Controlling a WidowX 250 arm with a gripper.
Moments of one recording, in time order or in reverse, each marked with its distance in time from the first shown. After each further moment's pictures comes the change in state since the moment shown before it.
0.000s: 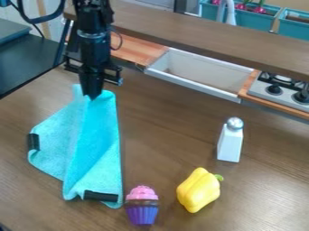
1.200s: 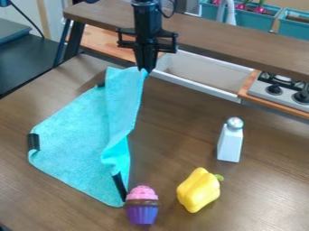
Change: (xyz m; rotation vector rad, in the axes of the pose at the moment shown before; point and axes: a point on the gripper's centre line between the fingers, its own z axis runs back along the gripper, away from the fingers) arm 0.054 -0.075 0.044 -0.152 -0.039 0.031
